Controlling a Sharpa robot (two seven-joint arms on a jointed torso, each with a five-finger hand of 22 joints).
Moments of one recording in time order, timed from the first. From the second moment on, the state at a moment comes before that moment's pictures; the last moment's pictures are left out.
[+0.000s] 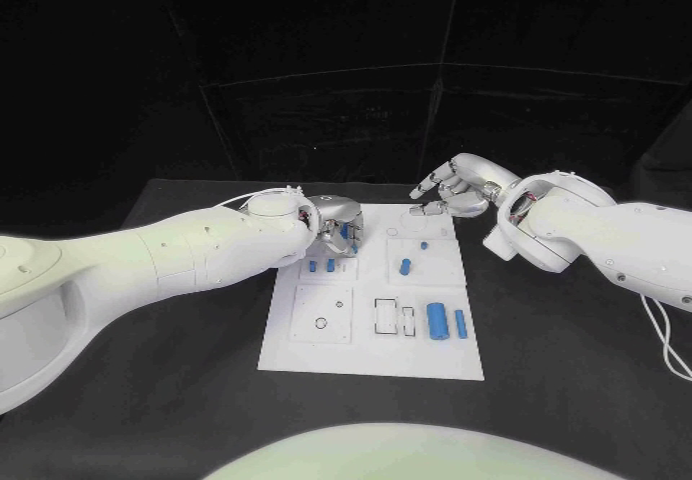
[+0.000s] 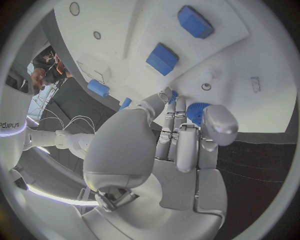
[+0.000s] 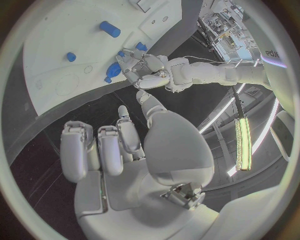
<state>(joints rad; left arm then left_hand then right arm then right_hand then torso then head) 1.21 -0.48 -0.16 1.06 -1.44 -0.11 0.06 1.33 -0.10 0.47 -0.10 0.06 1.05 0.12 0.25 0.07 1.09 0.06 0.35 0.07 1.47 -0.01 1.42 1.23 0.12 1.44 0.08 1.09 1.07 1.28 -0.76 -0.08 1.43 -1.03 -0.27 0.01 1.23 -0.05 0.12 -0.02 0.30 0.92 0.16 0.14 0.07 1.36 0.07 1.32 1.30 1.46 0.00 1.49 1.31 0.05 1.47 0.10 1.47 1.31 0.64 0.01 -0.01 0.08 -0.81</state>
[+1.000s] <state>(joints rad) 1.21 -0.59 -0.11 1.16 -1.39 -0.16 0.06 1.33 -0.10 0.52 -0.12 0.06 1.08 0.13 0.22 0.07 1.14 0.06 0.28 0.06 1.47 -0.01 1.42 1.22 0.11 1.44 0.08 1.12 1.10 1.28 -0.76 -0.08 1.43 -1.03 -0.27 0.01 1.23 -0.05 0.12 -0.02 0.30 0.92 0.16 0.14 0.07 1.36 0.07 1.32 1.30 1.46 0.00 1.49 1.31 0.05 1.47 0.10 1.47 1.31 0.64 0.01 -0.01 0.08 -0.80</state>
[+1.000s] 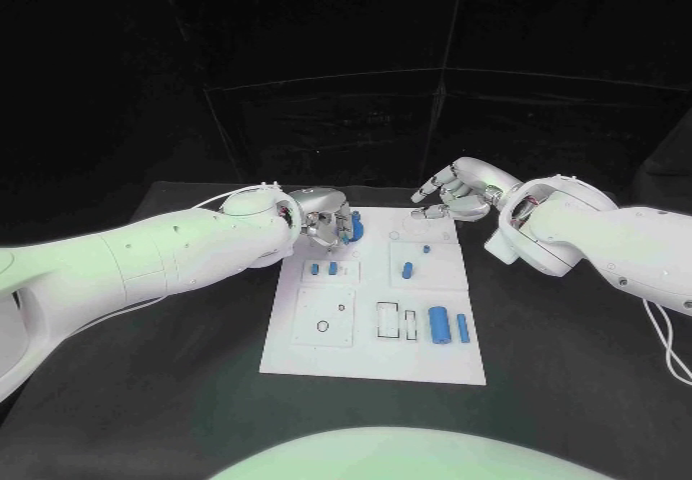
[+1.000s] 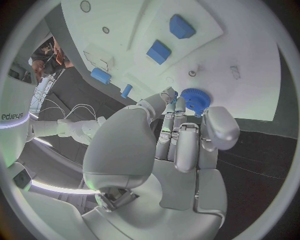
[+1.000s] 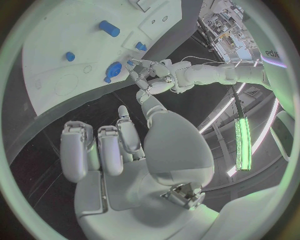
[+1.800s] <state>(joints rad) 1.21 -0.65 -0.11 1.17 -1.37 -0.11 0.05 1.32 -0.10 0.52 -0.12 0.06 1.09 0.13 0.22 0.07 1.15 0.06 0.28 0.07 1.47 -0.01 1.42 1.21 0.11 1.44 0.08 1.12 1.11 1.28 -0.76 -0.08 1.43 -1.03 -0.27 0.01 1.23 -0.05 0.12 -0.02 0.30 0.92 0.16 0.14 0.07 1.36 0.07 1.32 1.30 1.46 0.00 1.49 1.31 0.05 1.47 0.10 1.47 1.31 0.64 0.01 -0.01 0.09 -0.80</state>
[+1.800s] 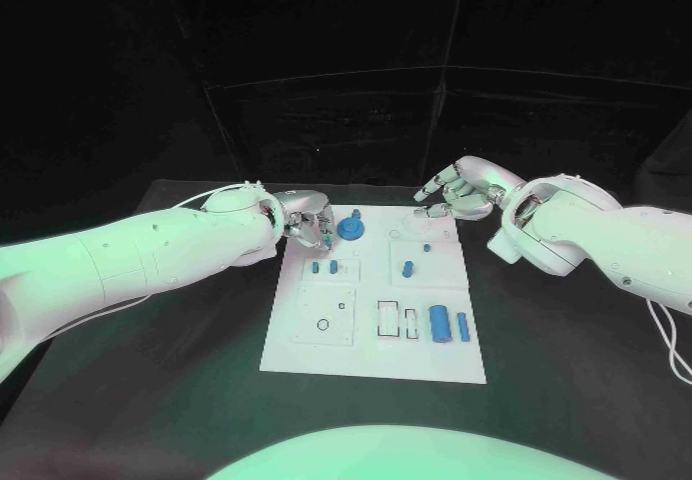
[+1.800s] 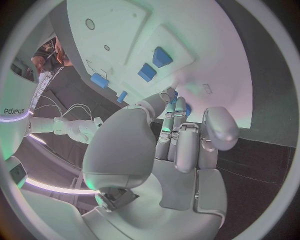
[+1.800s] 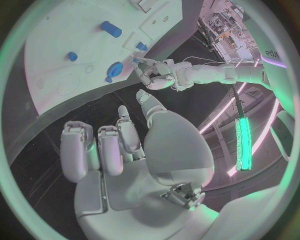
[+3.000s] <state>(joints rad) 1.21 -0.63 -0.11 1.15 -1.37 -0.07 0.04 1.31 -0.12 0.52 -0.12 0.05 1.09 0.12 0.21 0.07 1.15 0.06 0.26 0.07 1.47 -0.01 1.42 1.21 0.12 1.44 0.08 1.12 1.11 1.28 -0.76 -0.08 1.42 -1.03 -0.26 0.01 1.23 -0.05 0.12 -0.02 0.30 0.92 0.16 0.14 0.07 1.36 0.07 1.32 1.30 1.46 0.00 1.49 1.31 0.05 1.47 0.10 1.47 1.31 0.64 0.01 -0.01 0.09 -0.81</state>
